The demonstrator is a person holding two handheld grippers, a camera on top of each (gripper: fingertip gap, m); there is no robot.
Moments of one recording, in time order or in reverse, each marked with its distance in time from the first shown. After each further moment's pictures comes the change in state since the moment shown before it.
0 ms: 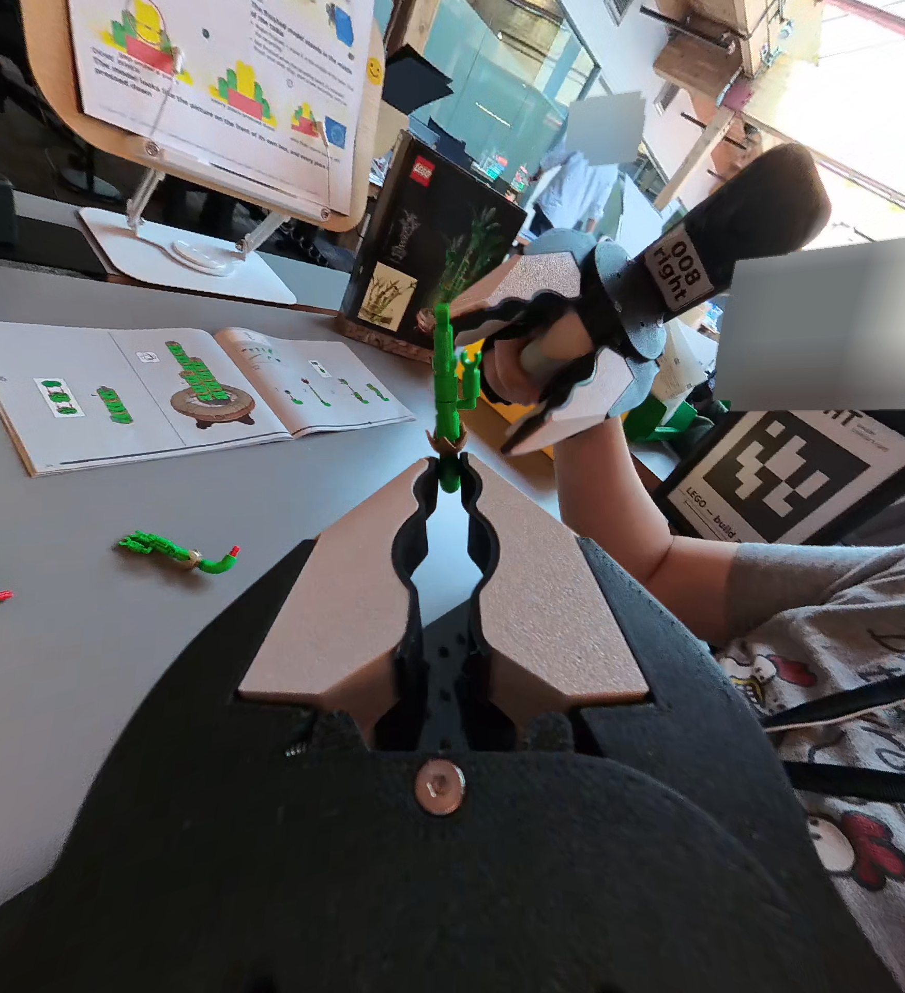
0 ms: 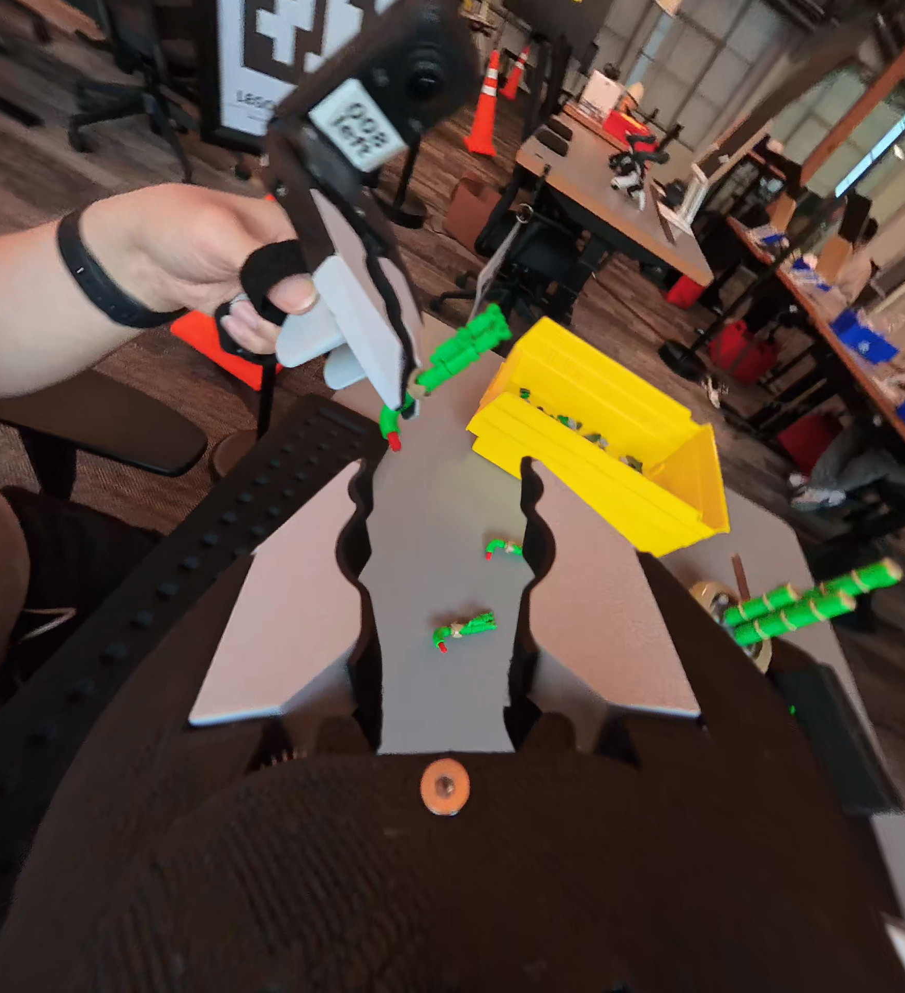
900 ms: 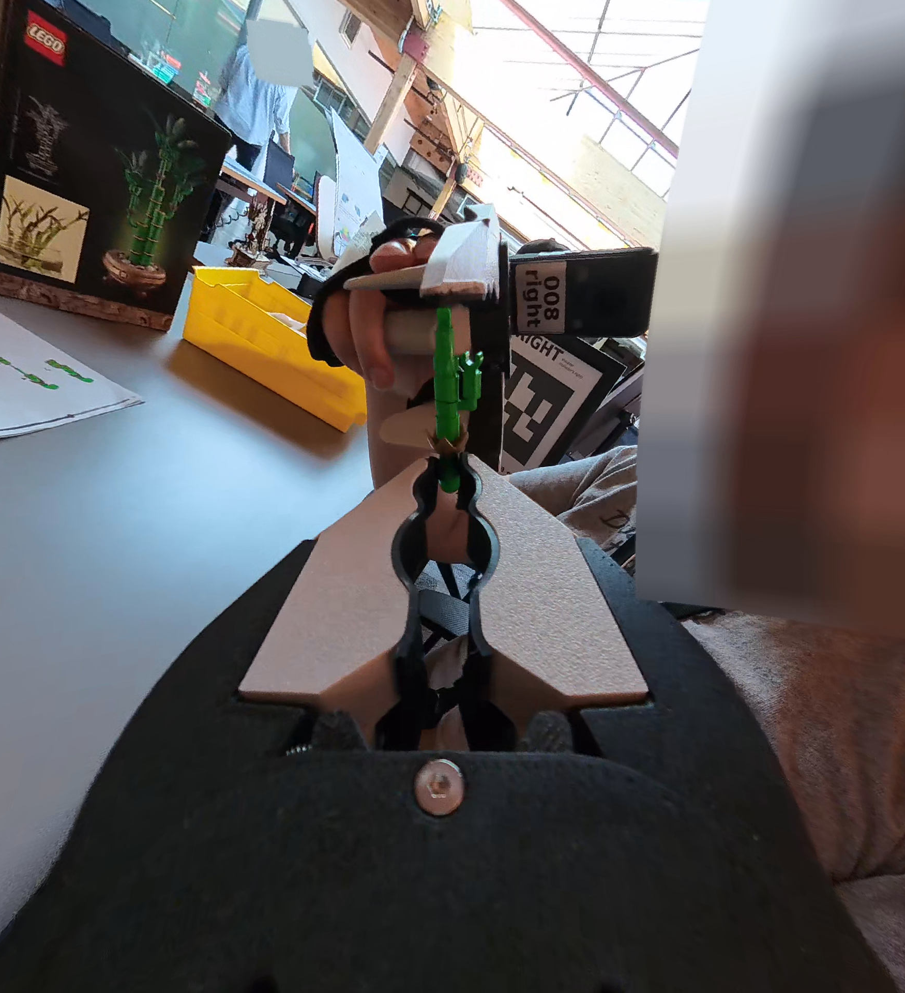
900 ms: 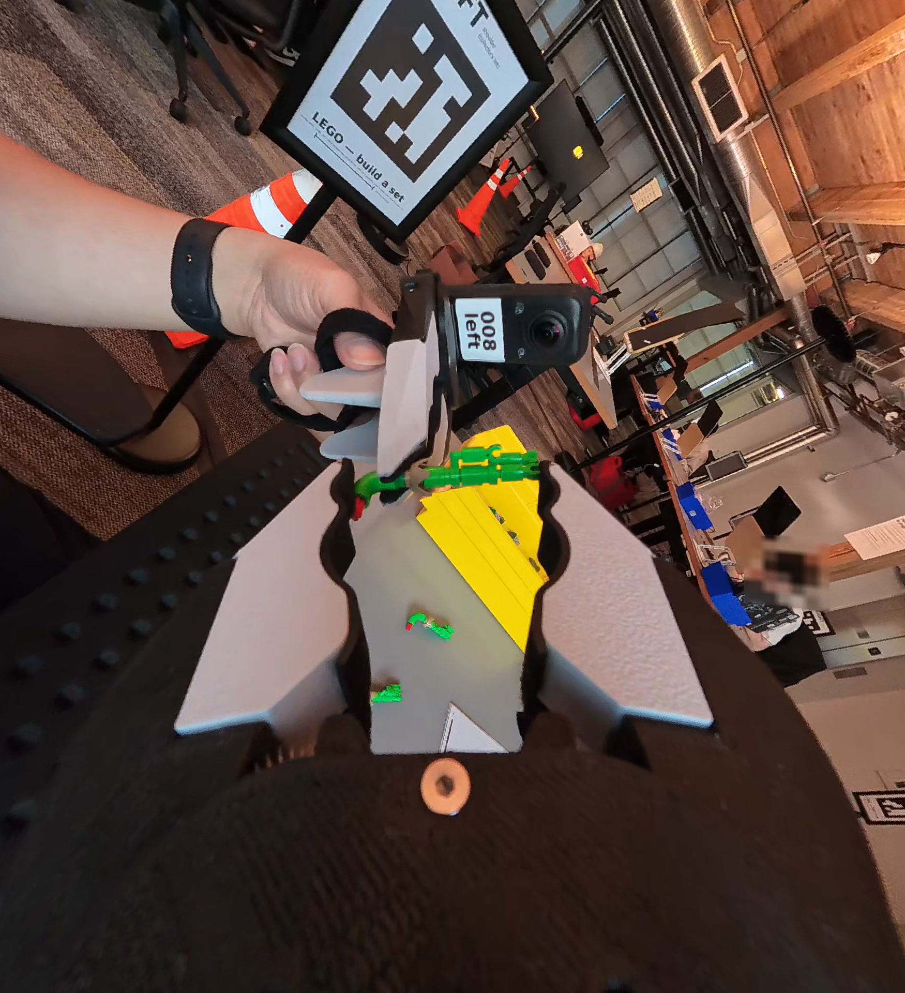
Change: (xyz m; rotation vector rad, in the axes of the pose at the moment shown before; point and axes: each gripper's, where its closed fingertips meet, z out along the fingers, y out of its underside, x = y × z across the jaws) left arm 0.074 0.013 -0.003 -0.094 0.544 -0.087; right arm -0.048 -0.057 0.000 0.084 0.058 -0.432
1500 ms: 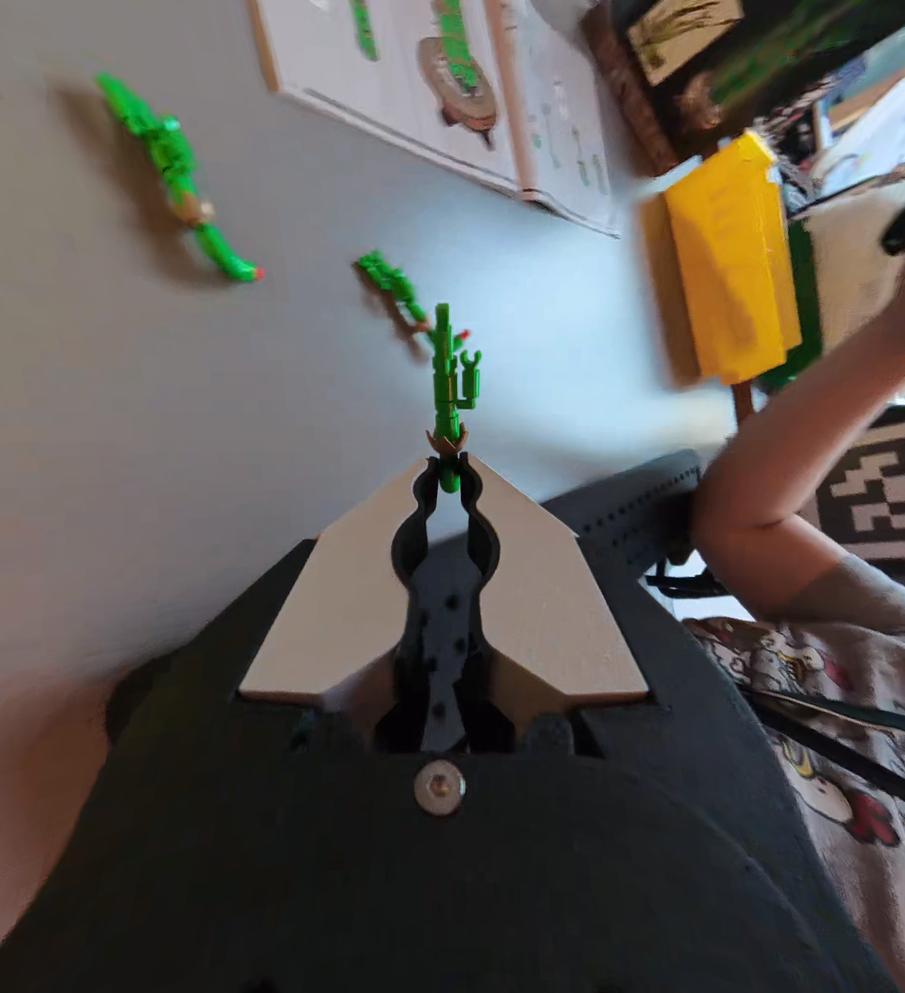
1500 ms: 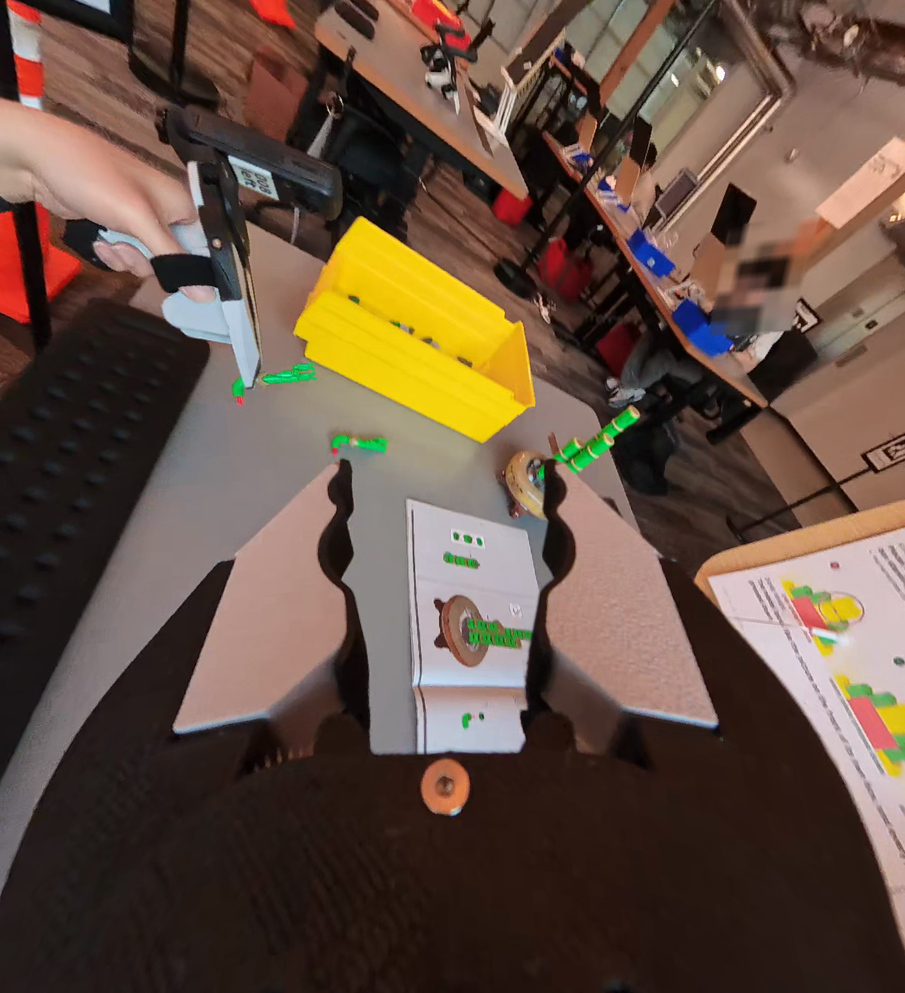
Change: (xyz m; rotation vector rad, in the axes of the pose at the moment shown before) left arm -0.180 0.063 -0.126 -0.212 -0.754 -0.473; right arm 0.075 0.123 -0.090 -0.304 0.238 0.372
